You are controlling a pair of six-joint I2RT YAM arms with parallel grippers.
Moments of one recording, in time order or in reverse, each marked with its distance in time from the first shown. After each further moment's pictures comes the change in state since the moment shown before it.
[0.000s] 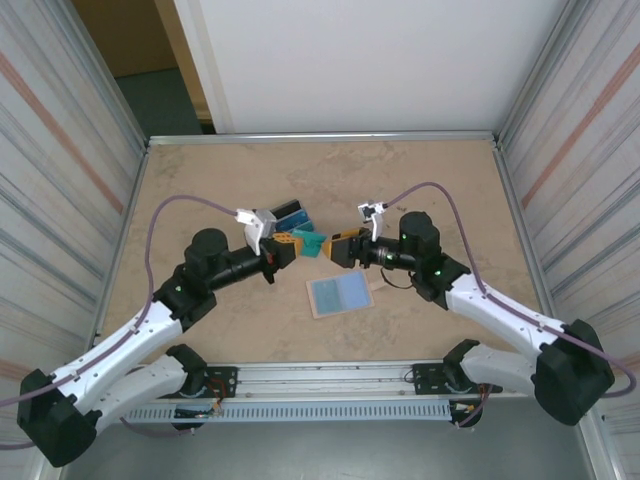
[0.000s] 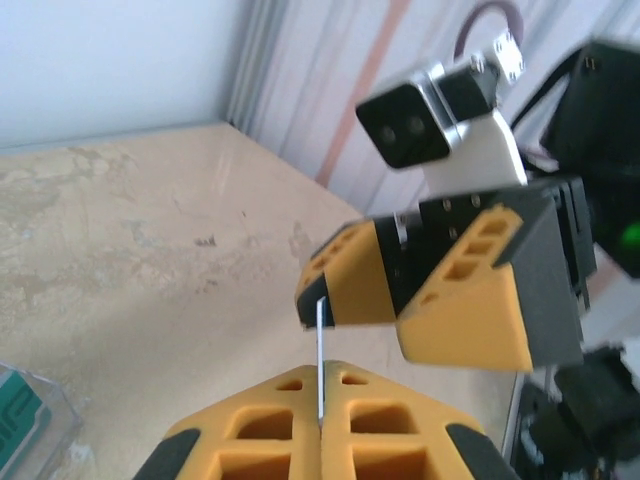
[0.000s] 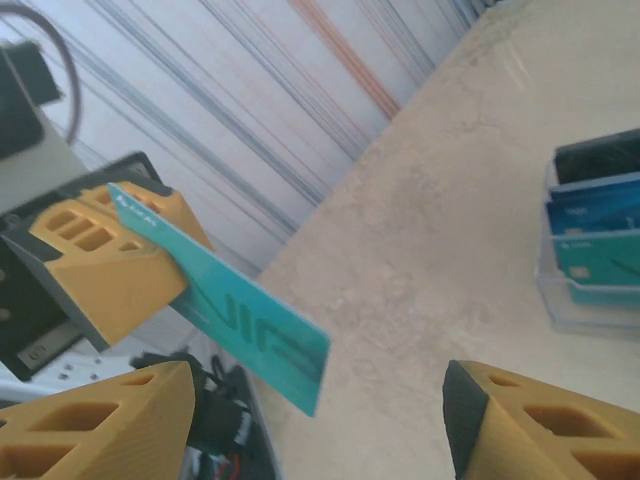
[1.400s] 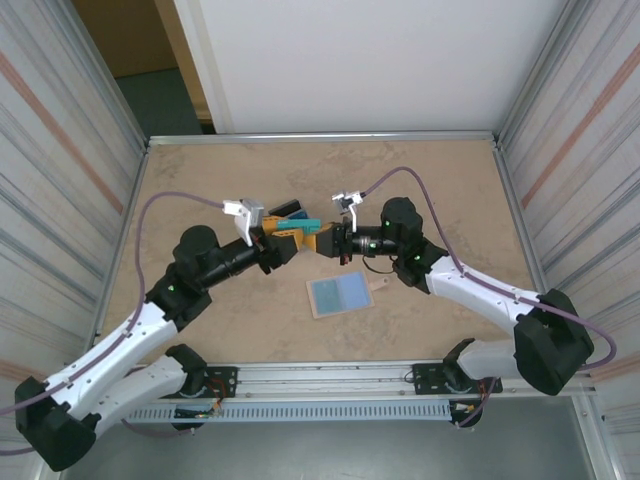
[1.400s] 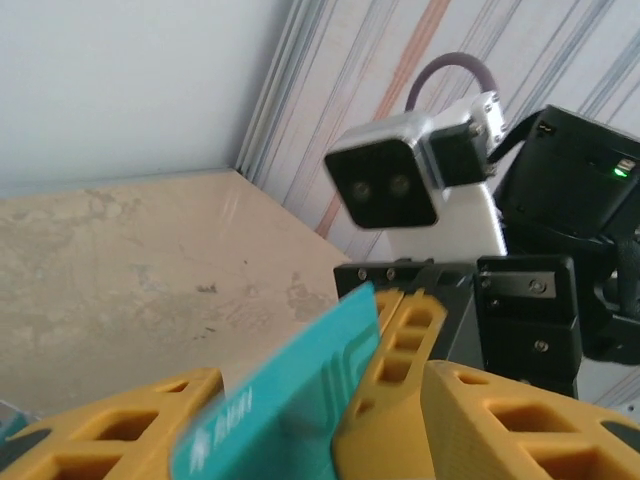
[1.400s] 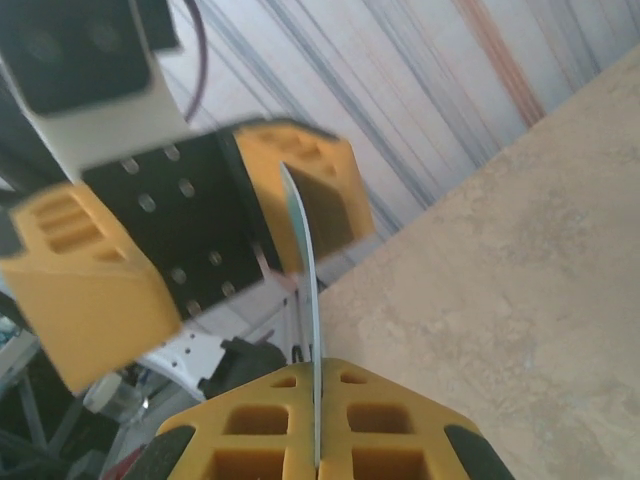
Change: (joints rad) left arm 0.012 -0.028 0.101 -0.078 -0.027 -0.023; right arm 0.053 0.167 0.148 0.104 -0.208 -0.032
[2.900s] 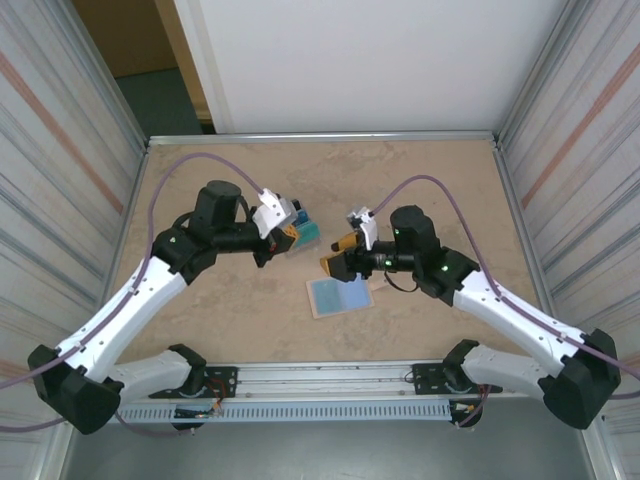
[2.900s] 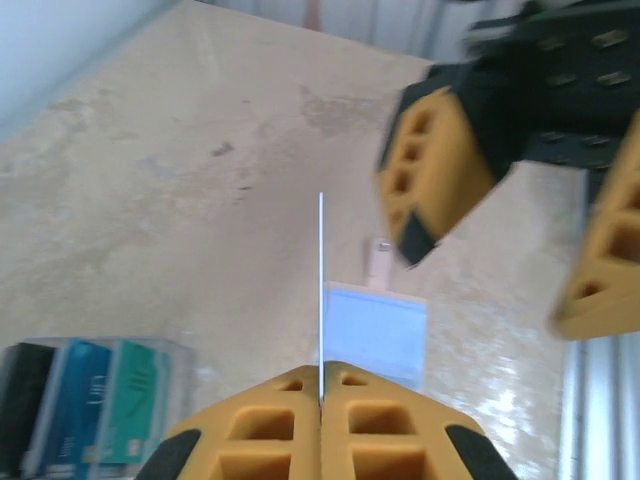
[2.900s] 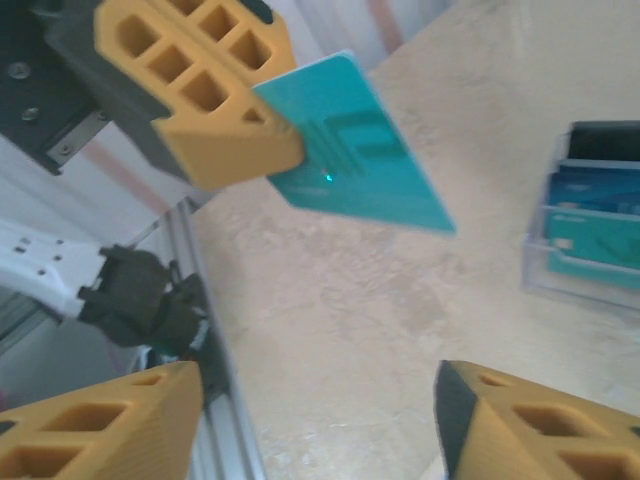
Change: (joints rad) left arm 0.106 0.286 0.370 -0.610 0.175 0.681; right arm 0.015 -0.247 0.018 -0.571 0.276 -0.309
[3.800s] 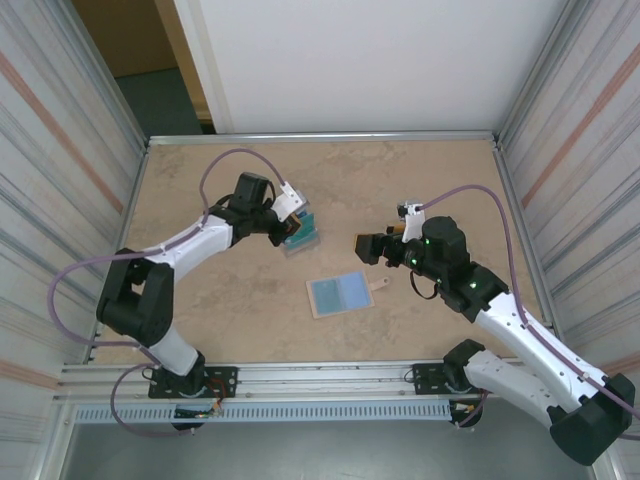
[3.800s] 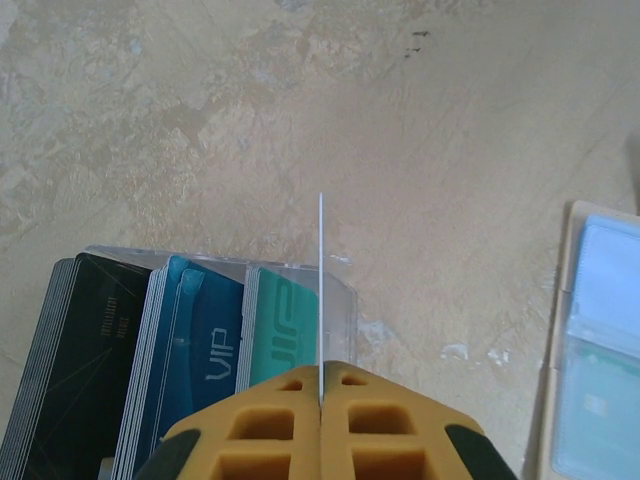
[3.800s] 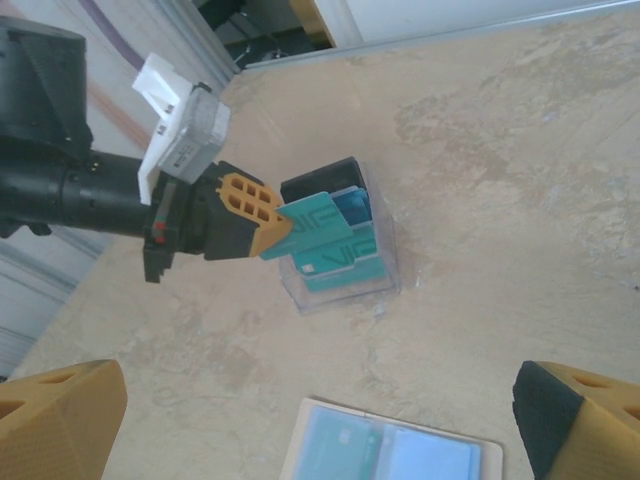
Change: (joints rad) left arm 0.124 0.507 -0.010 0.290 -0.095 0.113; right arm -0.121 -0.197 -0.092 -0.093 0.390 0.164
